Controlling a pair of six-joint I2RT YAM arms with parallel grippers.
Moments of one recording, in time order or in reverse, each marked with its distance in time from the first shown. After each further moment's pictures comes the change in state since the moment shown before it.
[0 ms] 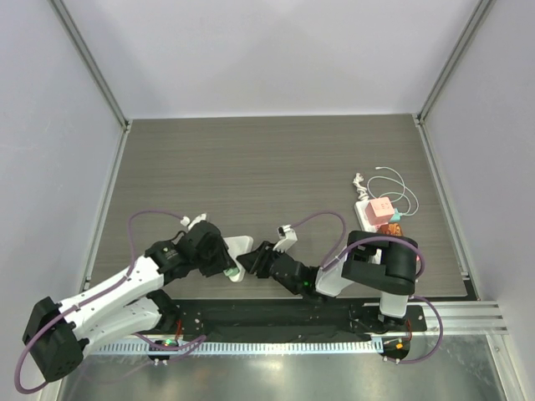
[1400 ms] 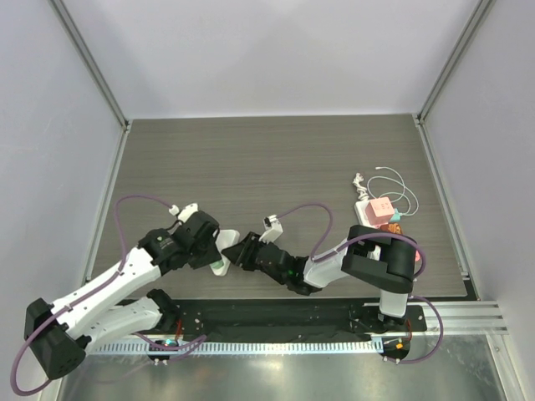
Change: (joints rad) left arm 0.012 0.032 0.195 -0.269 -0.173 0.055; right arm -0.034 0.010 0.179 -0.183 -0.077 0.067
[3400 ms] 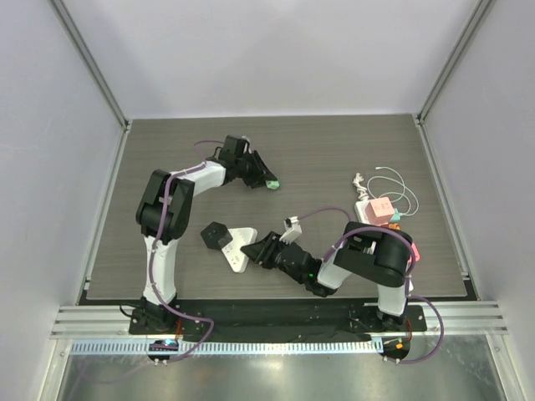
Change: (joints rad) left arm 0.357 1.196 0.711 0.813 0.632 0.116; right arm -0.093 0.046 -0.210 0.319 -0.057 -0.019
